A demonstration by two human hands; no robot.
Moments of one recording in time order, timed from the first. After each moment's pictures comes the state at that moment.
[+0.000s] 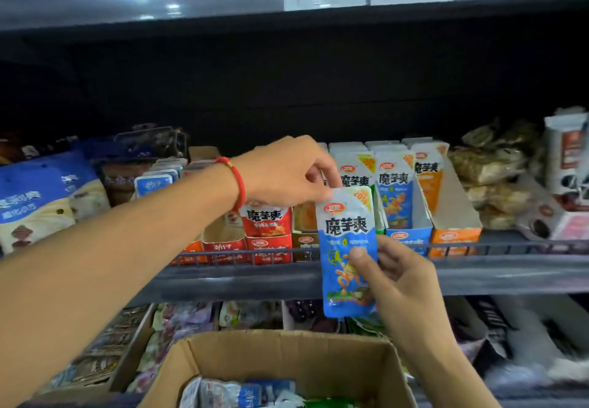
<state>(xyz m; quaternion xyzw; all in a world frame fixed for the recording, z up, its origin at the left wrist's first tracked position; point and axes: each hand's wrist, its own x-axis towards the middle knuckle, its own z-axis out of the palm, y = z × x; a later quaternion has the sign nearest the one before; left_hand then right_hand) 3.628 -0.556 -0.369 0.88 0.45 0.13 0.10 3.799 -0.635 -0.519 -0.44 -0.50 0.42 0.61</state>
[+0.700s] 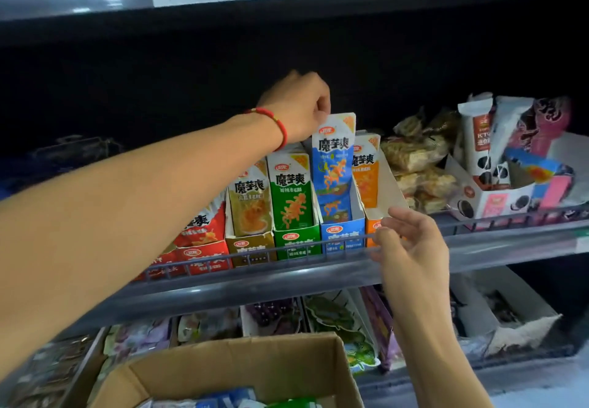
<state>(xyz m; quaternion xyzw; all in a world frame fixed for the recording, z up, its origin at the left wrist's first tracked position) 3.751 -0.472 -0.345 0.83 0.49 0.23 -0.09 3.872 -0.626 -0.513 -0.55 -0.35 0.31 0.69</state>
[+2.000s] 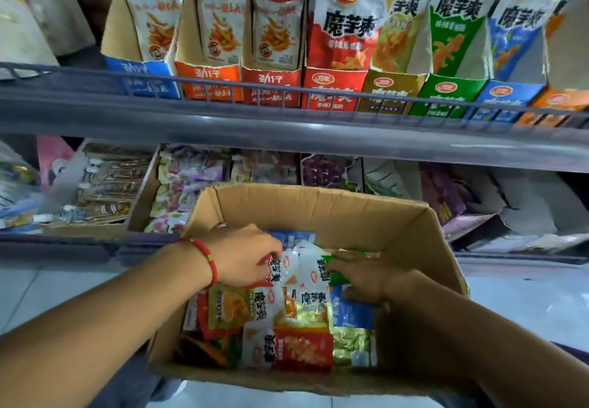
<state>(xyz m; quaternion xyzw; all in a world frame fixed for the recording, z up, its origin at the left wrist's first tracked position) 3.494 -0.647 -0.652 0.83 0.47 -0.19 0.23 3.764 -0.630 -0.759 -0.47 -0.80 0.26 -0.27</state>
